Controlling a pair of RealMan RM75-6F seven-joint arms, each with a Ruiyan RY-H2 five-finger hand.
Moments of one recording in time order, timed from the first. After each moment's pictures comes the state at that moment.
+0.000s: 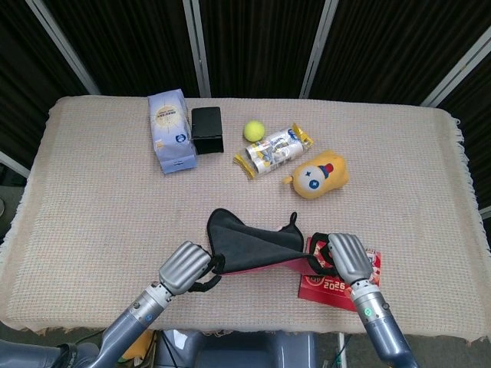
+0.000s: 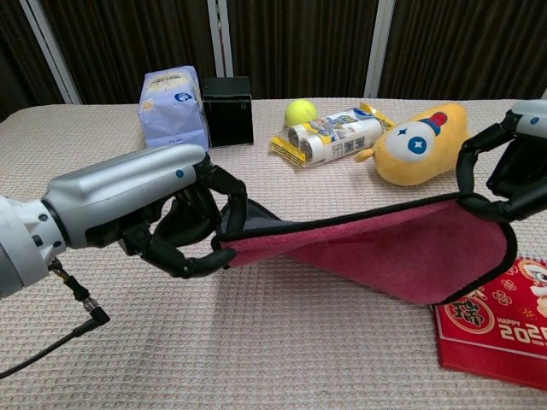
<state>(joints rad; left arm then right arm) -0.64 -1.57 0.01 -1.86 1.39 1.16 0.36 0.49 -1.29 0.05 -2.08 -1.07 1.29 -0.29</state>
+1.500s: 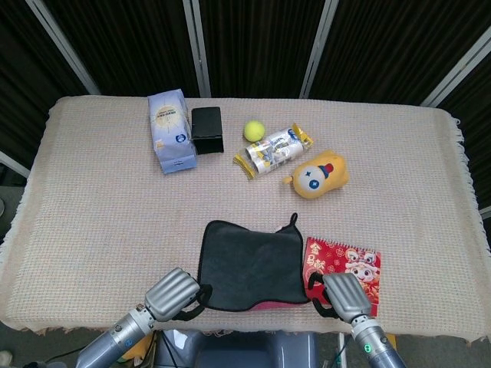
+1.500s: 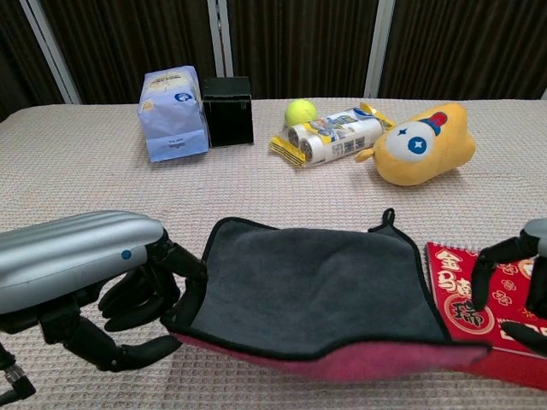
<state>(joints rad) -0.56 -1.43 0.14 -1.96 1.55 1.08 0.33 0.41 -1.27 -0.11 -2.22 -1.05 1.23 -0.56</state>
